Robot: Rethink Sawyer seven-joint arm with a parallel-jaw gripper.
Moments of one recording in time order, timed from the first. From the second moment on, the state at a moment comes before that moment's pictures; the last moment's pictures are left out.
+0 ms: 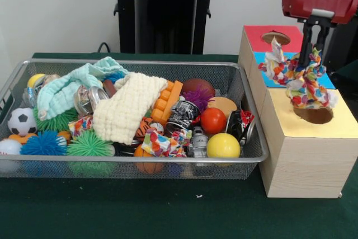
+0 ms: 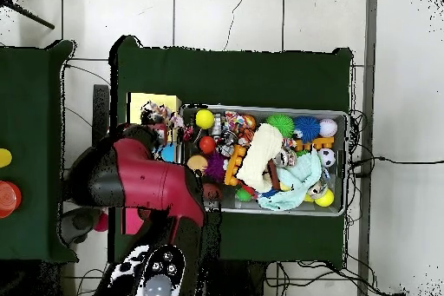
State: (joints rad) arm 0.29 -0.66 -0.32 1.65 0.29 0.19 1.58
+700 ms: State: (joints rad) arm 0.28 -0.65 -0.31 1.67 0.30 0.20 1.58
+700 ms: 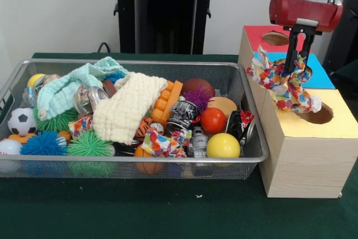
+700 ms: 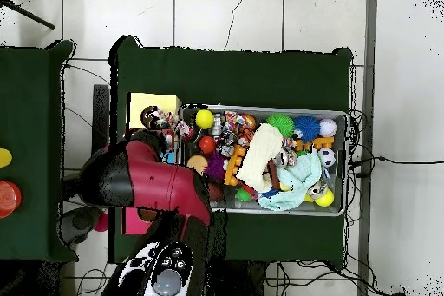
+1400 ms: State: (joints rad) arm 0.31 -0.65 -0.31 1.68 0.34 0.27 1.58
